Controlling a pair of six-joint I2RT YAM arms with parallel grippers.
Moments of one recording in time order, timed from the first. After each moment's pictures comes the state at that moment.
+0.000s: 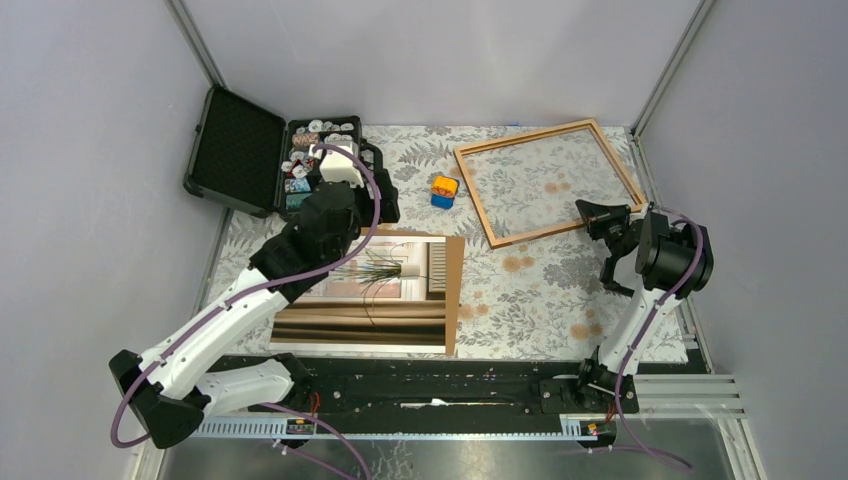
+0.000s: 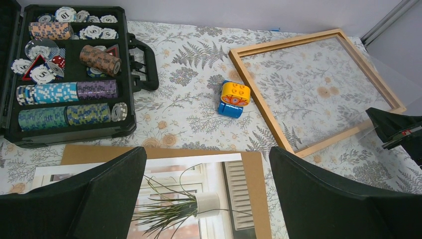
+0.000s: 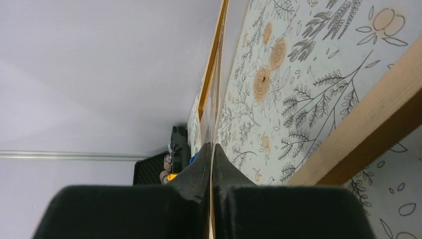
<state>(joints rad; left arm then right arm) -0.75 1.06 1.12 -0.34 -0.52 -0.37 -0.36 2.05 0.59 1.33 -0.53 1.25</state>
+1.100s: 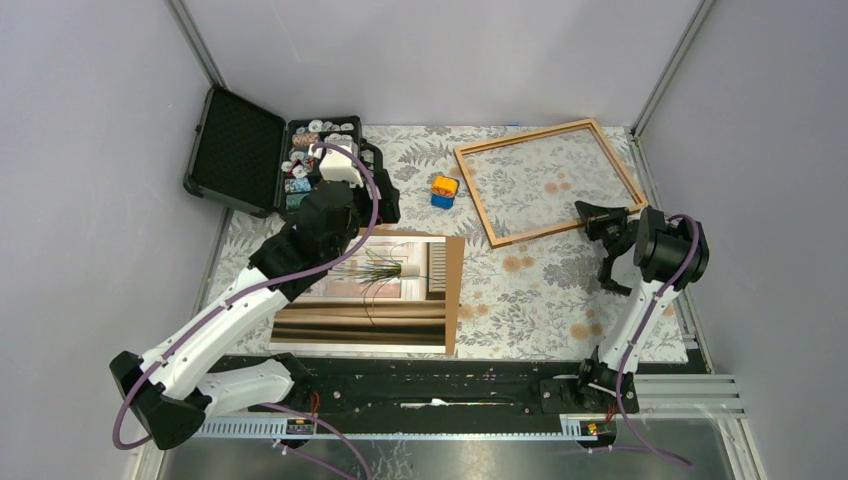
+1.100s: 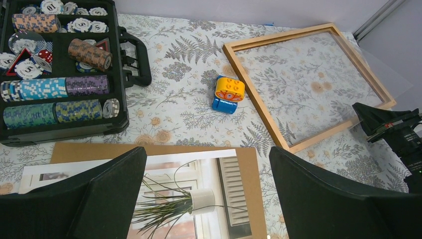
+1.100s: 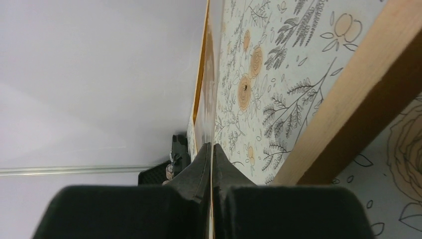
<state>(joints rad) -0.72 1.06 1.11 -0.34 -0.46 -0.39 -0.35 2.14 0.64 1.37 -0.50 1.29</state>
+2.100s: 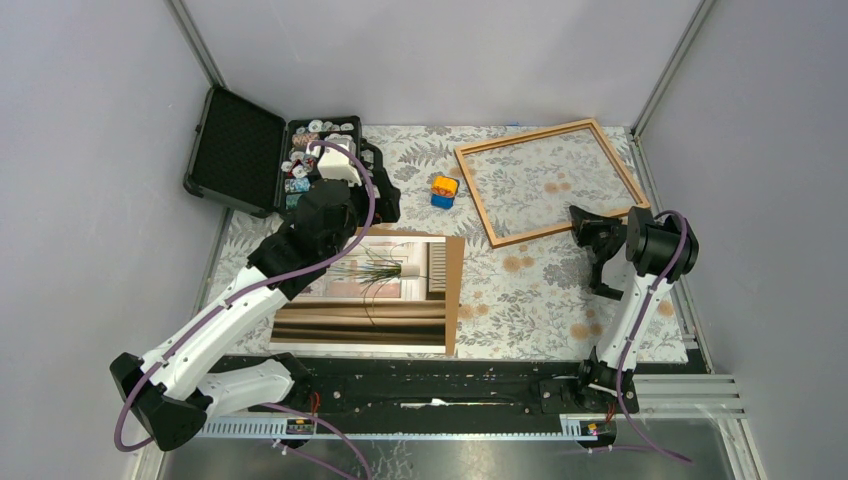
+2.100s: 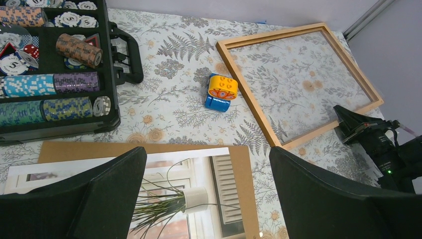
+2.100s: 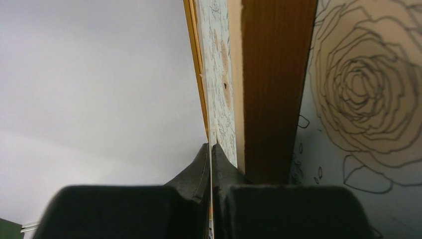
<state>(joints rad) -0.70 1.06 1.11 -0.34 -0.41 -0.42 -0.30 2.22 0.61 1.40 -0.35 1.54</state>
